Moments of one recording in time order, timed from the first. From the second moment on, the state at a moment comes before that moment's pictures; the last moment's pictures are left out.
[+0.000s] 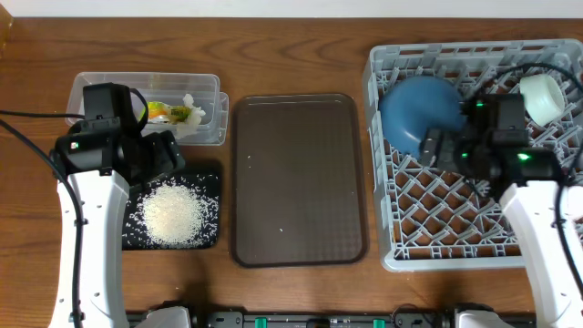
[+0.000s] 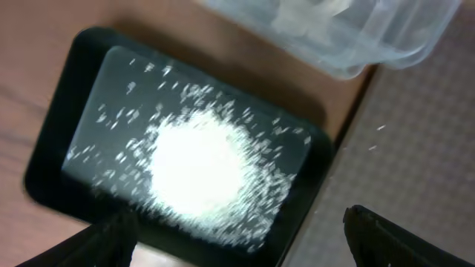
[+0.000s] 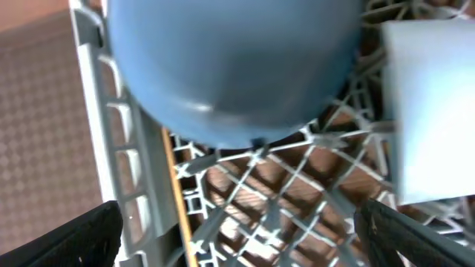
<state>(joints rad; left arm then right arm) 0.15 1.34 1.27 -1.15 -0.02 -0.31 -0.02 1.32 1.08 -0.82 -0.09 0.23</state>
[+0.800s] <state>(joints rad) 0.03 1.37 1.27 -1.39 0.10 -0.22 -0.15 1.28 1.08 -1.08 -0.14 0.11</state>
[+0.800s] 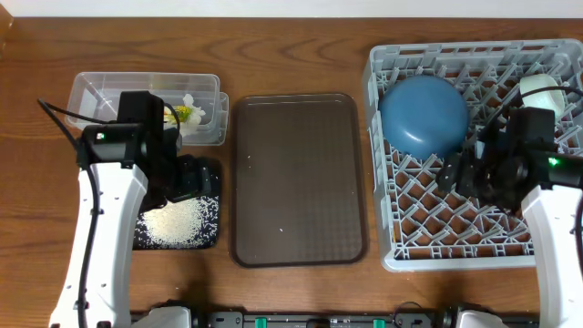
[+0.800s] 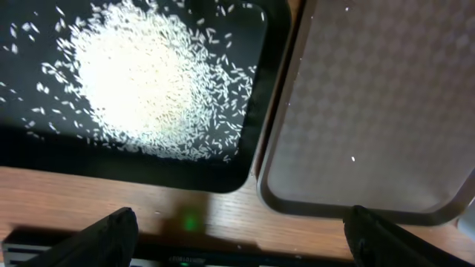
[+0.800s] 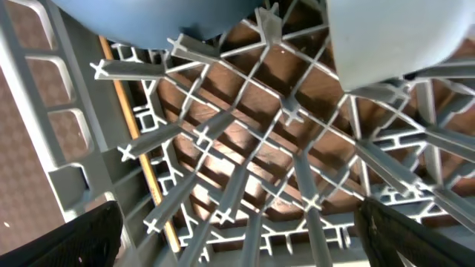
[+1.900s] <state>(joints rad) -0.03 0.40 0.86 -1.10 0.10 -0.20 -0.15 0.30 0.81 -1.05 -0.11 0.13</state>
